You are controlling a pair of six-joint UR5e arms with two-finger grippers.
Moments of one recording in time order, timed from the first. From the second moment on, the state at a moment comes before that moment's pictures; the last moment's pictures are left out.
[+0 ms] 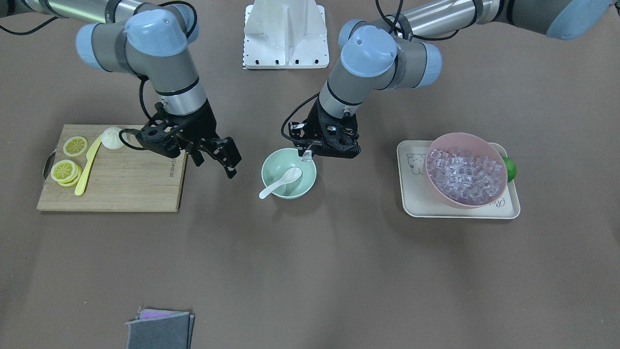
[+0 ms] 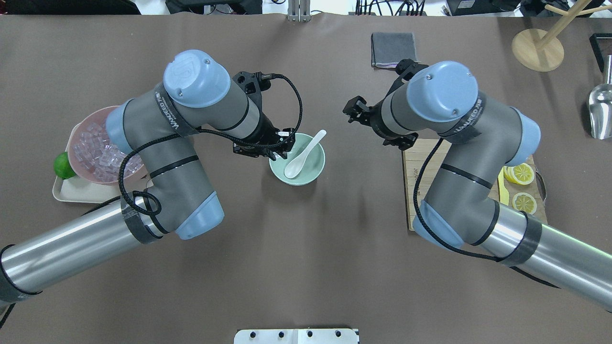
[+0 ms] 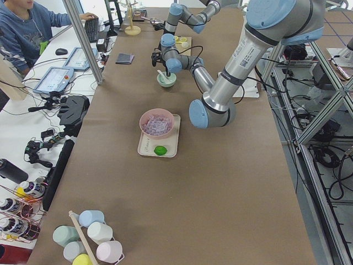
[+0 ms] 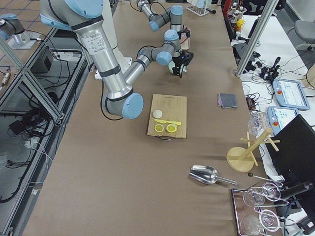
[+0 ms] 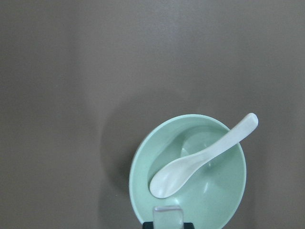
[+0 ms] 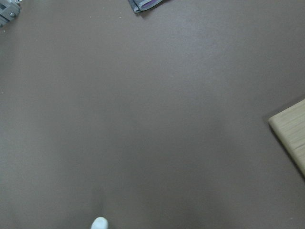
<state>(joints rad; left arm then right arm) -0.61 -2.31 -1.54 -1.93 -2.03 -1.33 0.68 -1.07 1.79 -1.37 1.81 1.66</state>
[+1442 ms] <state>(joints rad) -1.06 -1.86 -1.76 -1.78 -2.27 -0.58 1.14 -1.45 1.85 -1.36 2.19 0.78</state>
